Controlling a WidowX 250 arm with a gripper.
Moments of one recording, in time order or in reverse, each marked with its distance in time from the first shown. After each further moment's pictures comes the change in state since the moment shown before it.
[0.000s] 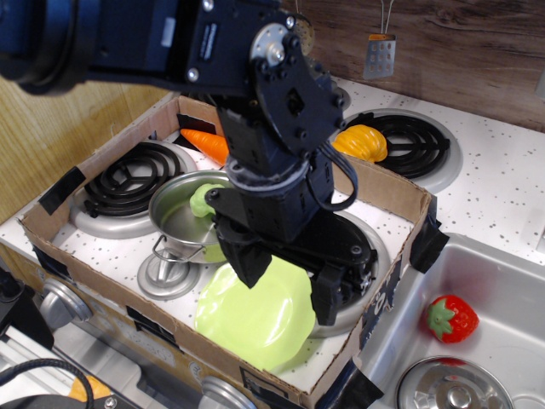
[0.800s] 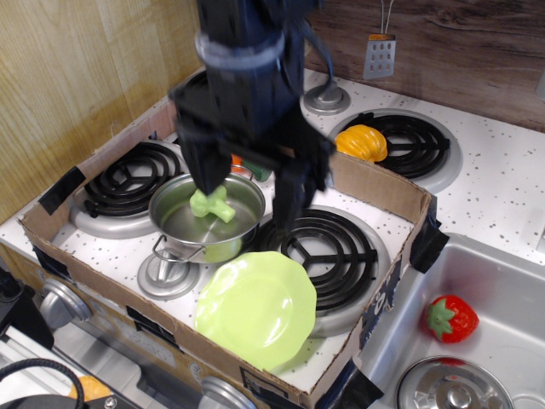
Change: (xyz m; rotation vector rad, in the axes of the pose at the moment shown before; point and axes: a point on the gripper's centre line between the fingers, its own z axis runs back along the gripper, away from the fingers) arm 0.024 0.035 0.050 0.131 0.047 0.000
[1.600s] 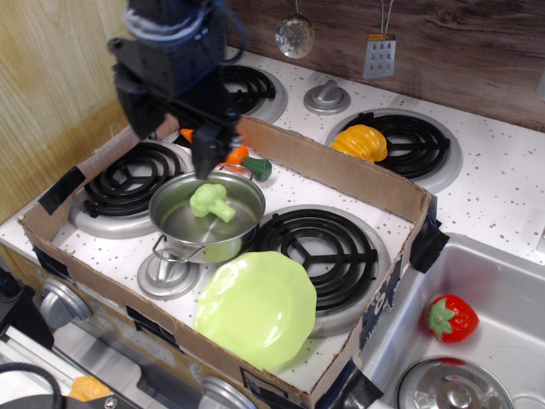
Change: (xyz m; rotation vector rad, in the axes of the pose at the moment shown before) arm 0.021 0.082 -0.019 0.164 -0.084 -0.039
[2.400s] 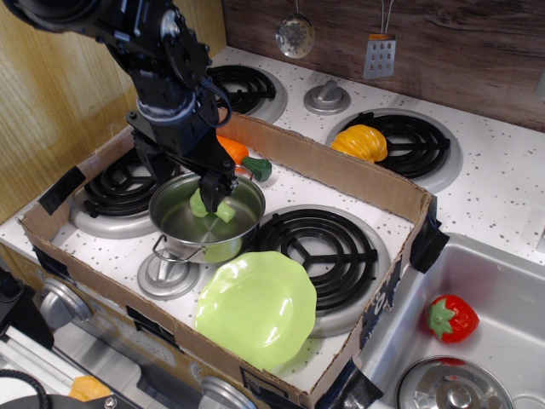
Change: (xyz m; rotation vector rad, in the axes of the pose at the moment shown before) arm 0.015 0.008 -0.085 -0.055 -0.068 0.046
